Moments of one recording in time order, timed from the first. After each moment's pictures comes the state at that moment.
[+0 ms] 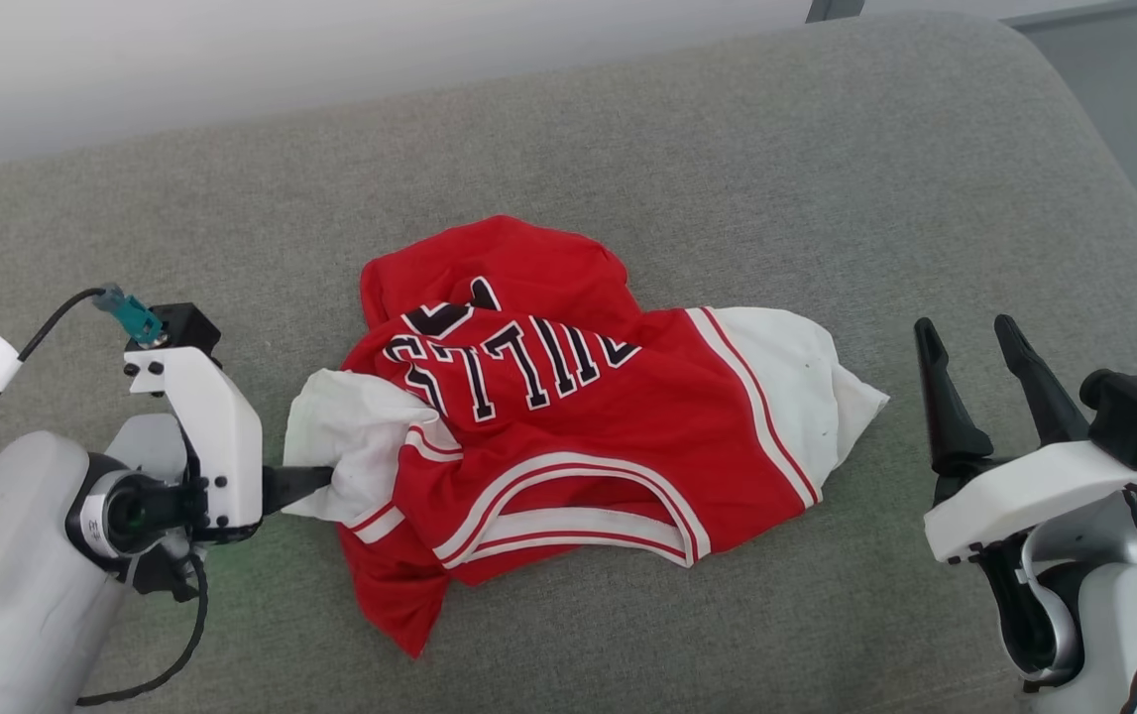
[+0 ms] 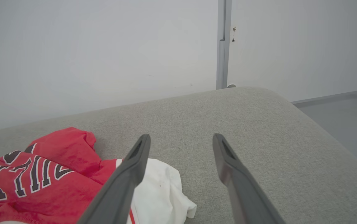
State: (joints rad) left arm -0.61 0.59 -0.56 0.46 -1.06 0.01 0.86; right arm -0.20 -0.05 -0.07 0.05 0.26 0.13 0.07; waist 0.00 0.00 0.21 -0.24
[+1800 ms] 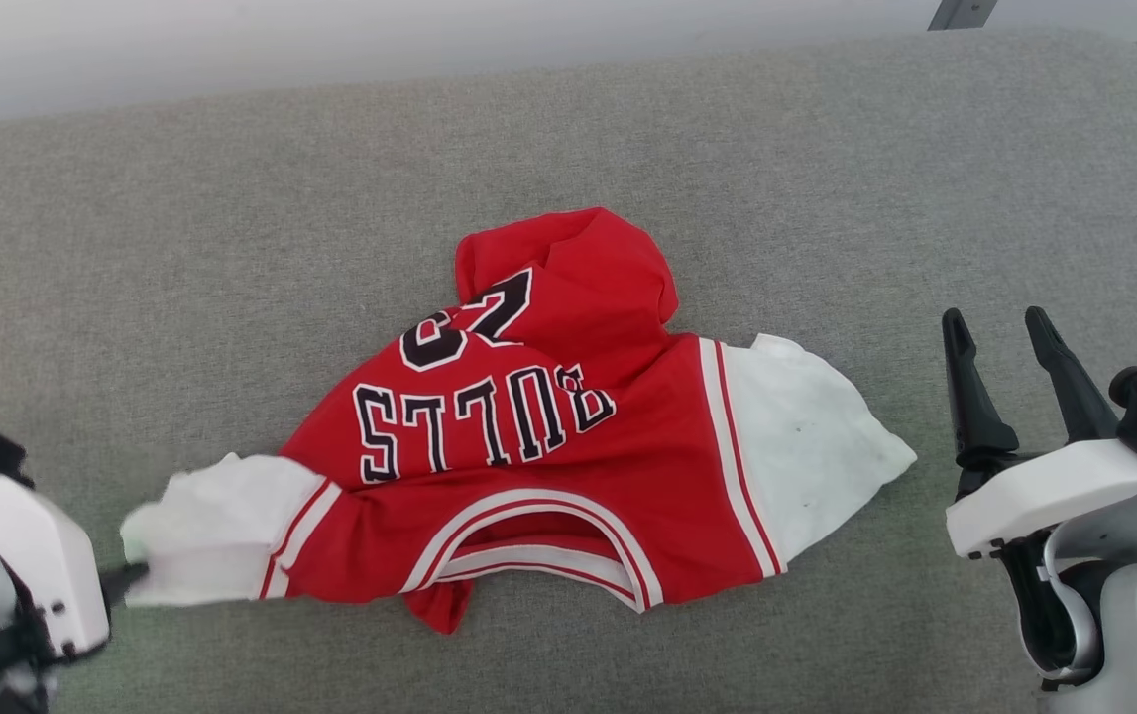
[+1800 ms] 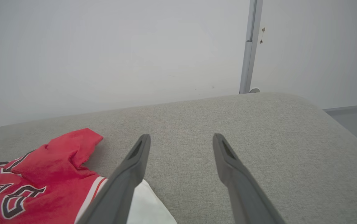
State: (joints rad) left arm -0.22 0.83 -0.38 0.20 -1.16 0.16 0.69; right arm -0.19 -0.05 -0.10 0.02 0.23 0.13 0.07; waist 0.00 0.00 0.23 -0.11
